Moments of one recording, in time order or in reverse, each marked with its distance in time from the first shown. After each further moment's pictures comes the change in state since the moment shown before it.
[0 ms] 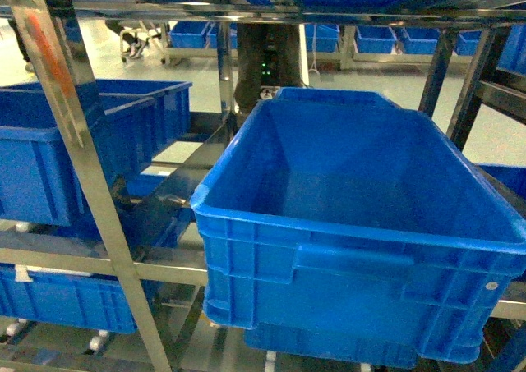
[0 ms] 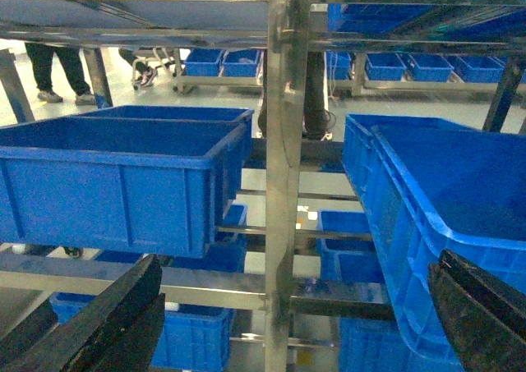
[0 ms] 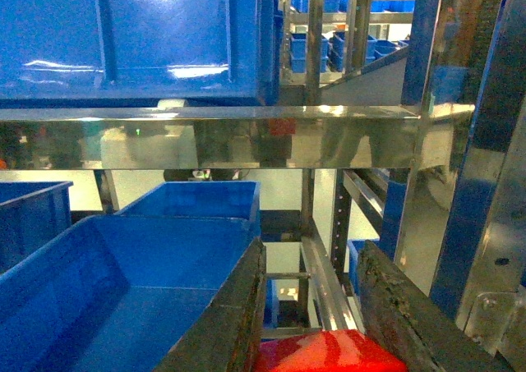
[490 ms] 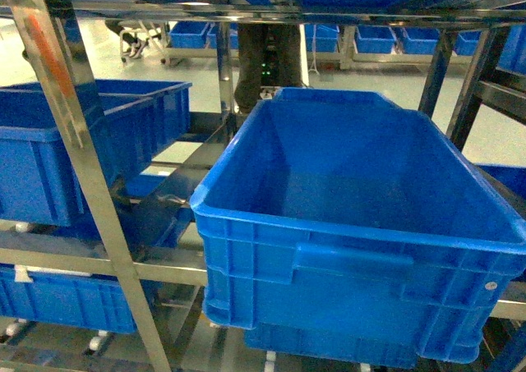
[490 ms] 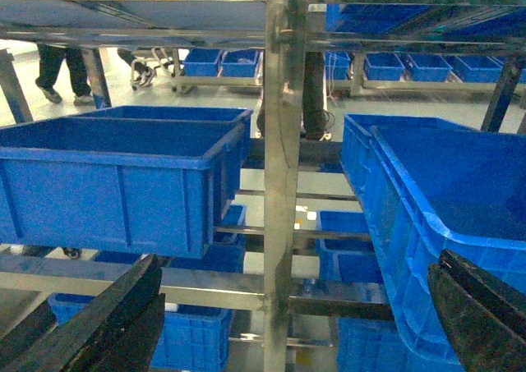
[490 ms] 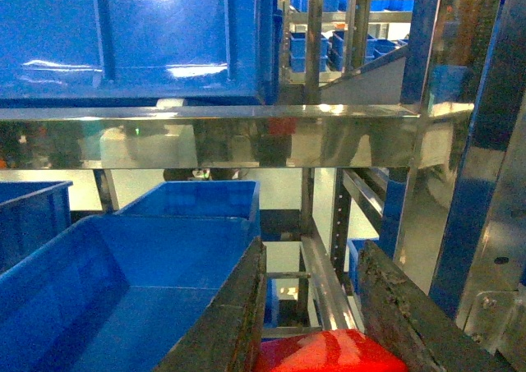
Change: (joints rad) left arm 0.000 0.000 0.000 0.000 0.000 0.000; right arm 0.000 0.000 0.000 0.000 0.000 0.000
